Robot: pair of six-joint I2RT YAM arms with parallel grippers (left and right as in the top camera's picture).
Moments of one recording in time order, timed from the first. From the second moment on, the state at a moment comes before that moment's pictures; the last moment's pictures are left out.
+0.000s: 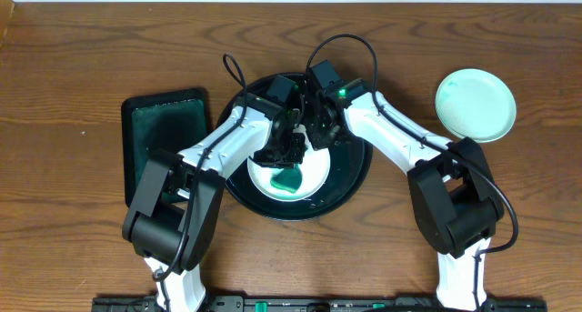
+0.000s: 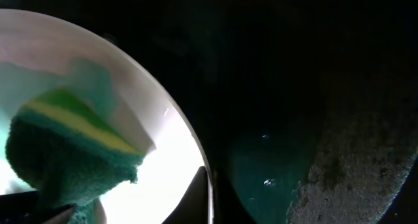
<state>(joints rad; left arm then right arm) -0.45 1.94 1.27 -0.81 0.28 -0.36 0.56 2.09 1.54 -0.81 -0.08 0.23</state>
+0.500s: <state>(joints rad) -0.40 1.94 1.27 -0.81 0.35 -0.37 0.56 2.15 1.55 -0.78 -0.18 0.22</state>
